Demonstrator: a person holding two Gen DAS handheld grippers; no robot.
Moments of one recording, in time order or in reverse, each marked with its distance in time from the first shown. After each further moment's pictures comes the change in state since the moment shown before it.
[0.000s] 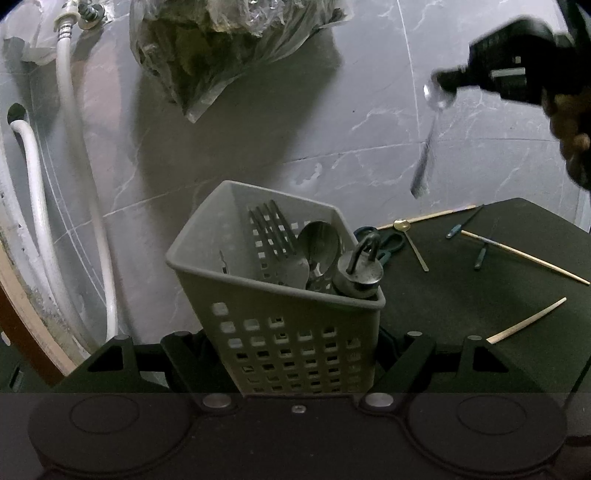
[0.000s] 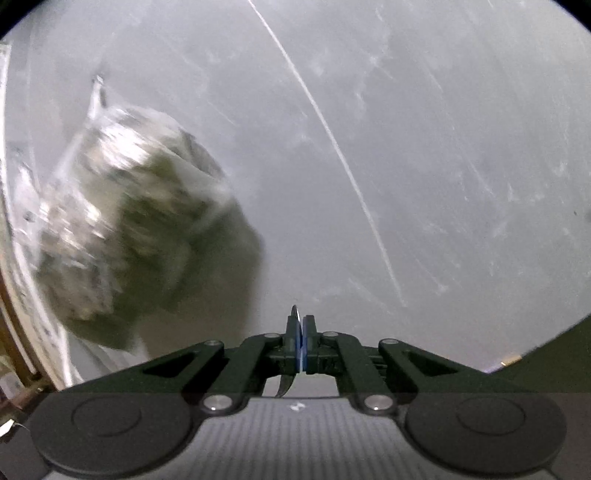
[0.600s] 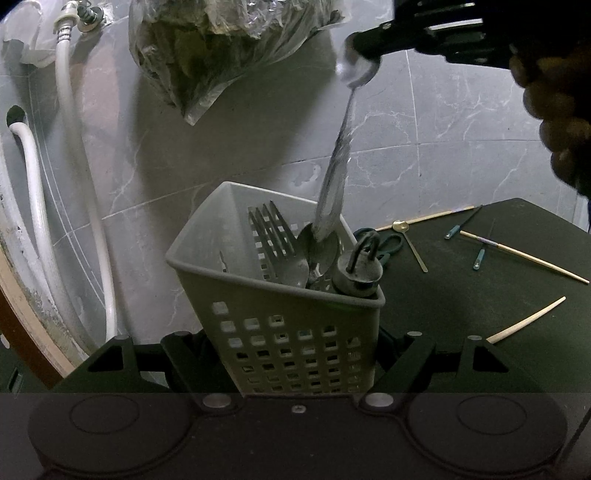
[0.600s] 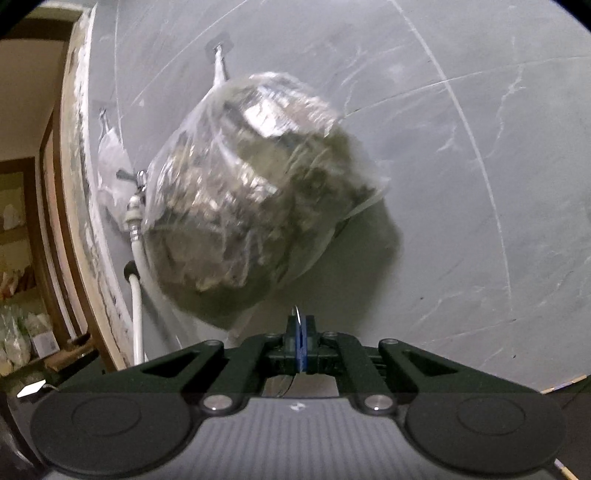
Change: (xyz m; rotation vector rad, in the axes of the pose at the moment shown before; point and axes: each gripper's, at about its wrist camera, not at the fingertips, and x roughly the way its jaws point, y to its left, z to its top) left arm 0.000 -0.001 0.000 0.004 -0.006 -0.003; right arm 0.005 0.097 -0.027 -0.163 0.007 0.161
